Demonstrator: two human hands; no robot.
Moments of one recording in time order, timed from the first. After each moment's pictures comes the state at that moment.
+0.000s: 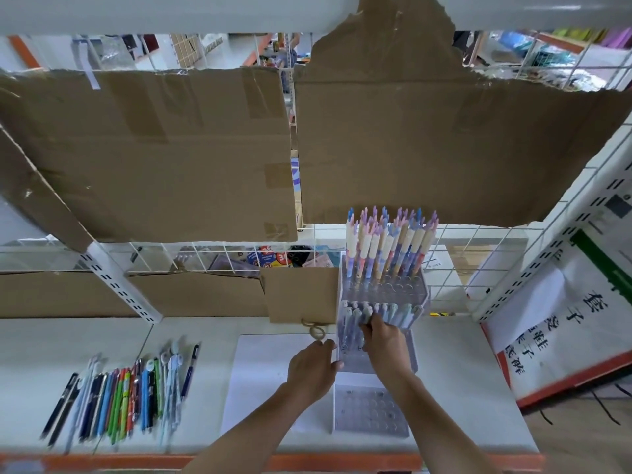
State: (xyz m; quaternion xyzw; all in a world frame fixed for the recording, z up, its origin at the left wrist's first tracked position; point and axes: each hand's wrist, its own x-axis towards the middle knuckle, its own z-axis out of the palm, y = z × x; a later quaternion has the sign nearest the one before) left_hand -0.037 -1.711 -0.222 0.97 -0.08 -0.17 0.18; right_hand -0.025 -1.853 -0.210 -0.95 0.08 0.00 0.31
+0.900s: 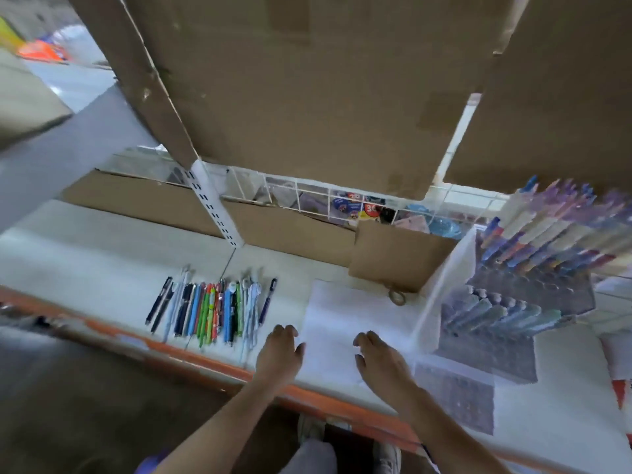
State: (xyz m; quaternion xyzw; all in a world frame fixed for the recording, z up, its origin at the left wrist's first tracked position) left_hand -0.086 -1.527 -0.292 0.94 0.15 -0.19 0.23; right_hand -0.054 -1.725 -0.265 -0.94 -0.17 0.25 0.17
